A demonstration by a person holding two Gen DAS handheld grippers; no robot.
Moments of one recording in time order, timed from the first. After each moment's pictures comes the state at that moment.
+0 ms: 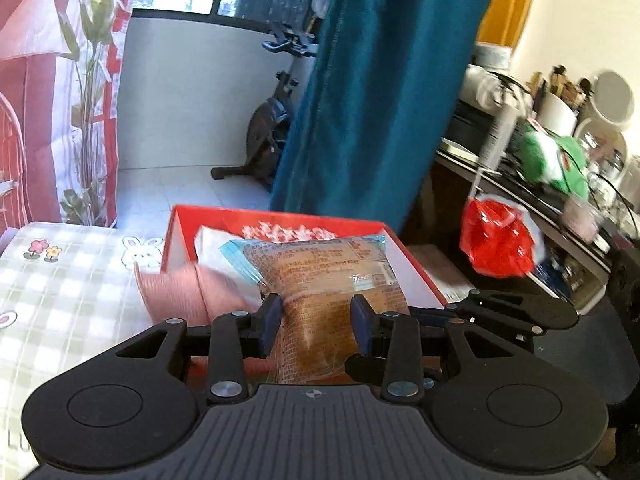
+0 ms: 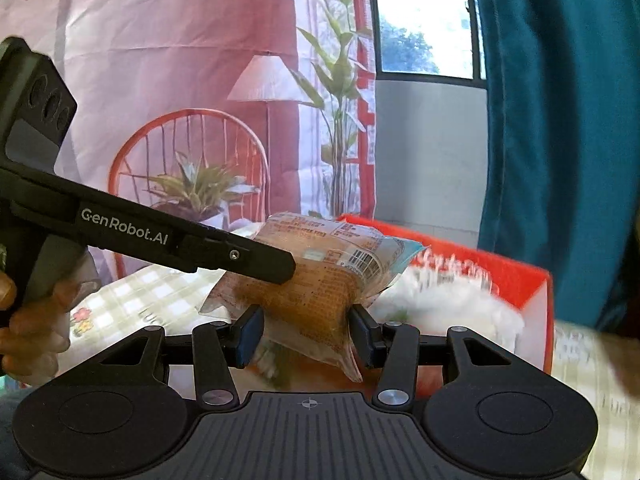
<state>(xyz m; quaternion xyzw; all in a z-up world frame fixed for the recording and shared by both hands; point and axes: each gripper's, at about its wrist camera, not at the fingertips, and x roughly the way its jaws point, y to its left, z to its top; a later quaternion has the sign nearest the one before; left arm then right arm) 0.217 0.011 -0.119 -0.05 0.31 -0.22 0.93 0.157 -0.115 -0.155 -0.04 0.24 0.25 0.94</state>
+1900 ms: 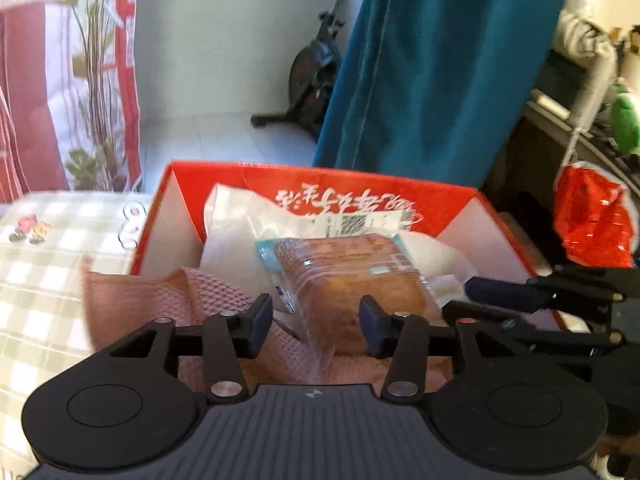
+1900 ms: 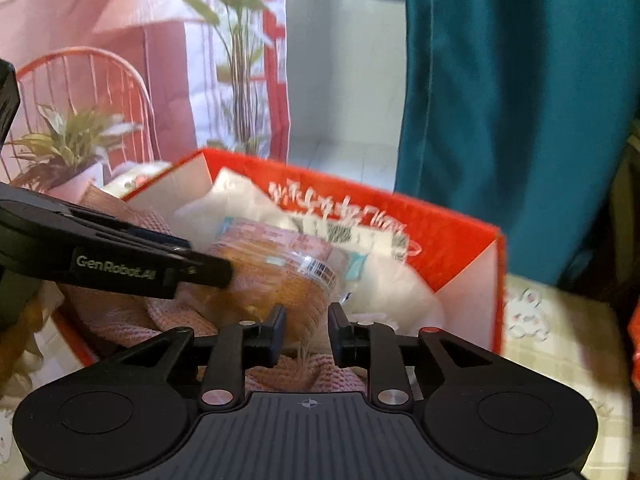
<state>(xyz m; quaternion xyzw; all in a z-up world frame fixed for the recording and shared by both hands) 0.311 -0.017 -0.178 -0.02 0.38 -0.16 0.91 0.277 -0.152 -0.200 -0.05 0.35 0.14 0.92</state>
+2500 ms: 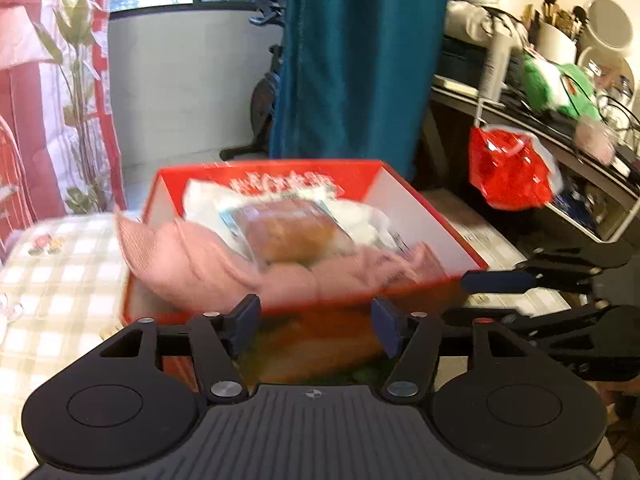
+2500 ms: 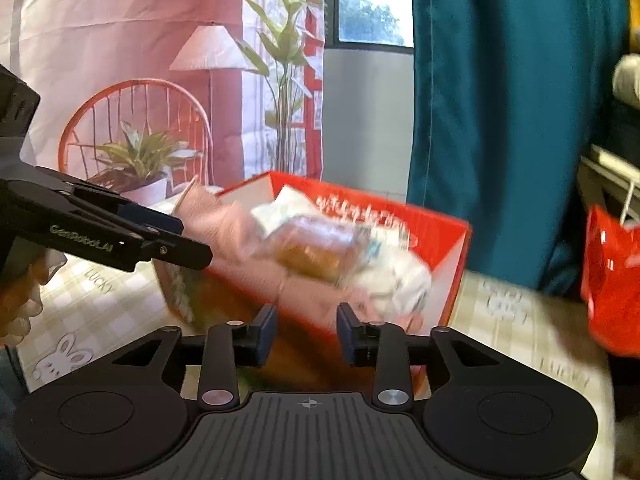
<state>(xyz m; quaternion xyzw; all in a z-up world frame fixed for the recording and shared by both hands) 0.184 -0.024 -0.160 0.03 0.34 -0.21 0.92 0.147 -0.182 -0.176 -0.04 0.29 0.19 0.94</state>
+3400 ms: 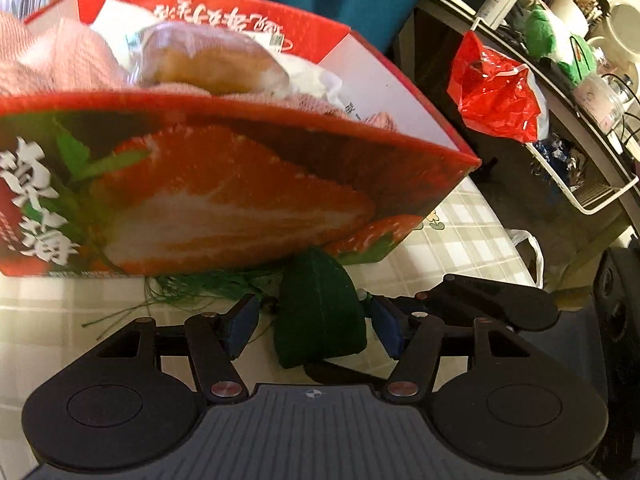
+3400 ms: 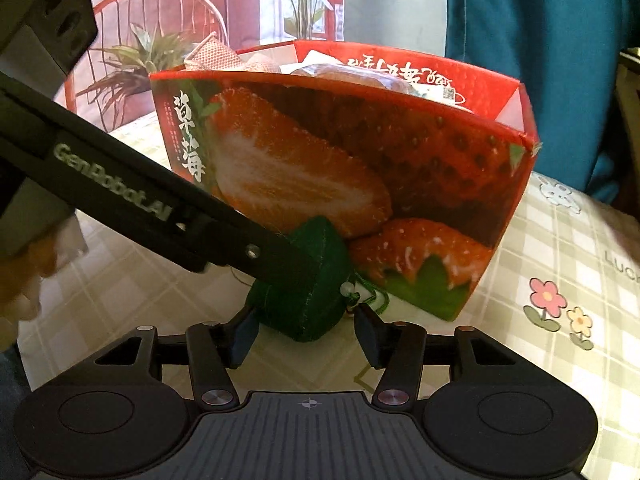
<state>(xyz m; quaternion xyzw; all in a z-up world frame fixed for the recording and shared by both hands) 0.213 -0.068 -0.272 -0.07 0.47 -0.28 0.84 0.132 -0.167 -0.286 -0.05 0.38 0.21 0.90</state>
